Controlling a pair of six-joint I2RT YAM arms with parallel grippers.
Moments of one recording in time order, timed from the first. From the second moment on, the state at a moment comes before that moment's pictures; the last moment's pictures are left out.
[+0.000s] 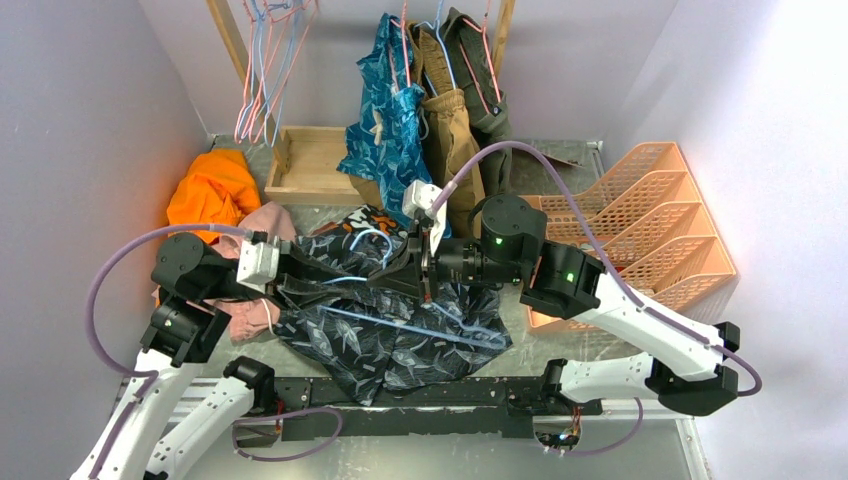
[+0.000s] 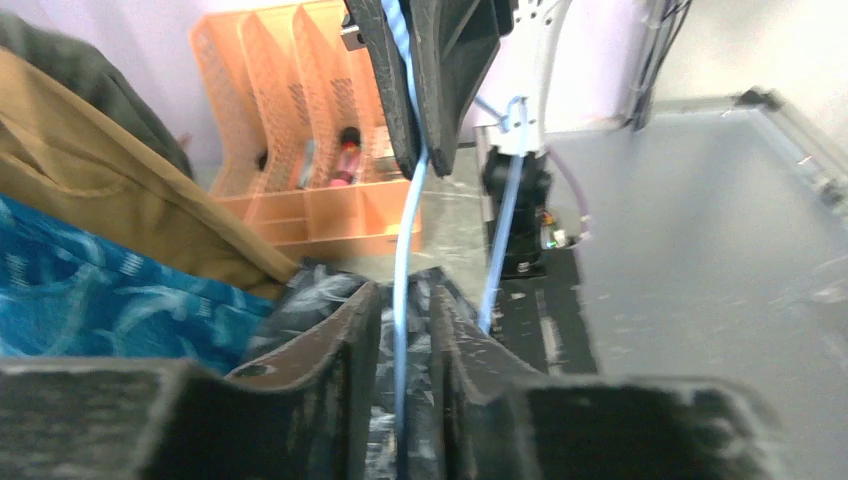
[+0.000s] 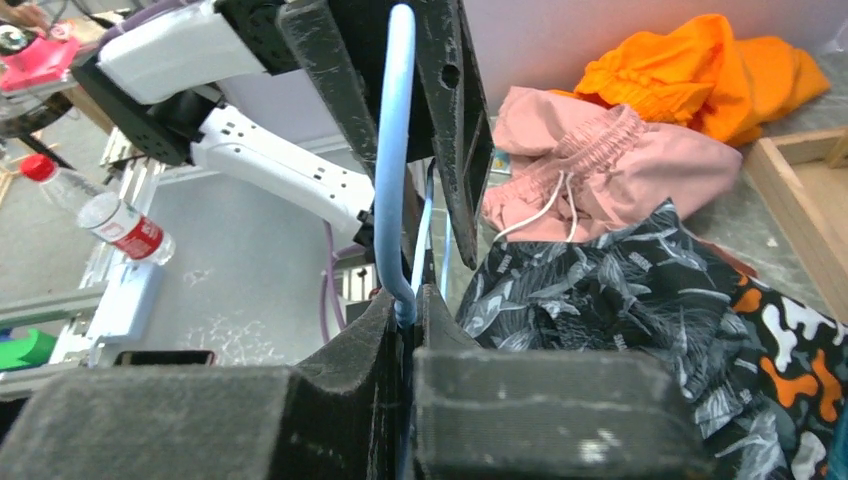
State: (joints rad) left arm -0.40 0.61 0.87 -0.11 1.15 -0.03; right arm 1.16 1.14 1.41 -0.38 -0.35 0.11
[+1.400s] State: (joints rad) left arm -0.44 0.77 0.74 -0.91 0.15 -0.67; right arm 1.16 0.77 0.94 -0.46 0.34 0.20
